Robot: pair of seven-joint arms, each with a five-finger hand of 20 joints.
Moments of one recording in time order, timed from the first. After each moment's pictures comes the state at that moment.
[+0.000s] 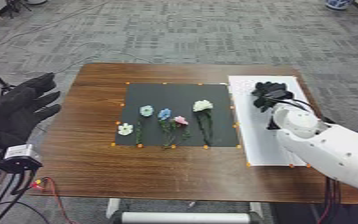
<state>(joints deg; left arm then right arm) 134.4 -53.2 -119.5 -129.6 42.1 1.4 1.2 -44.6 -42.0 19.8 -75.2 -116.8 7.5 27.7</state>
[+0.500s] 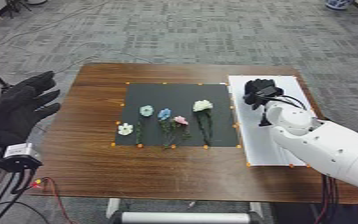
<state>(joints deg) 133.9 -53.1 -119.5 -129.6 42.1 1.4 1.2 -43.2 -43.7 18.3 -74.5 -117.7 9.5 23.4</state>
